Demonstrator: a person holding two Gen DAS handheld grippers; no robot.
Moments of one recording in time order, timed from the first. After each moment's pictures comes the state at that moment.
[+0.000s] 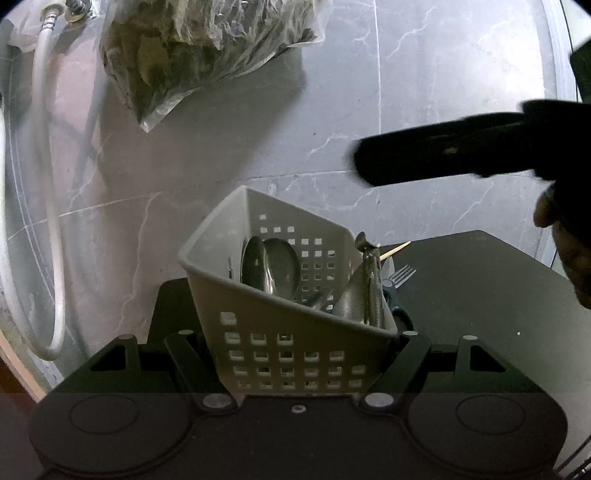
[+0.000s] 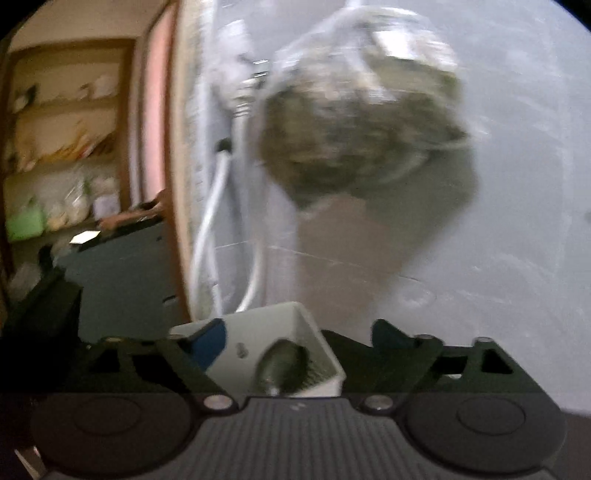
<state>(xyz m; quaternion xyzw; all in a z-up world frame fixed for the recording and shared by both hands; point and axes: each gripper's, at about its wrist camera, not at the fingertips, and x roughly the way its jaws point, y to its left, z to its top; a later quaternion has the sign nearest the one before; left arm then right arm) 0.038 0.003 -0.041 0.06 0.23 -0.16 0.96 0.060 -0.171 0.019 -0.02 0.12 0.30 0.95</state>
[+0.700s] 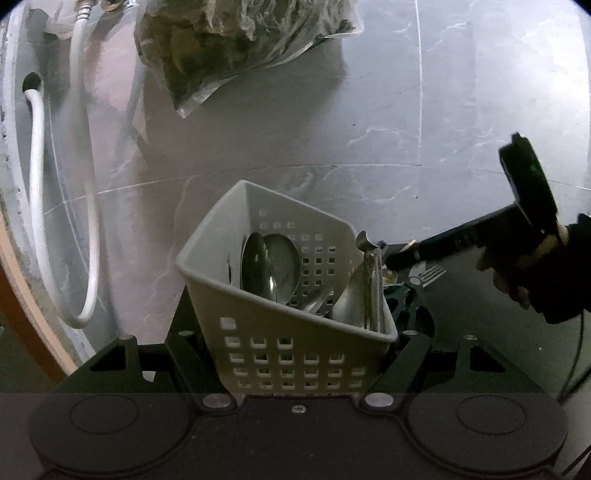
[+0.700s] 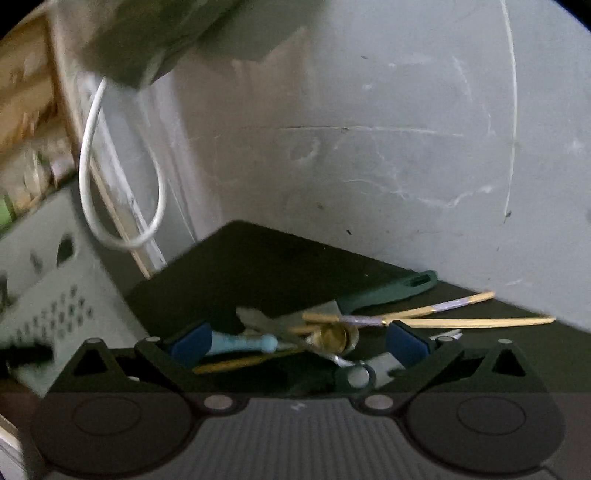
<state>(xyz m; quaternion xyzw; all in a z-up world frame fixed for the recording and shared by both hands) 0.033 -0.015 -0.035 0.04 0.25 -0.08 0.96 0.229 -0.256 -0.059 0.05 0.32 0.31 0.89</state>
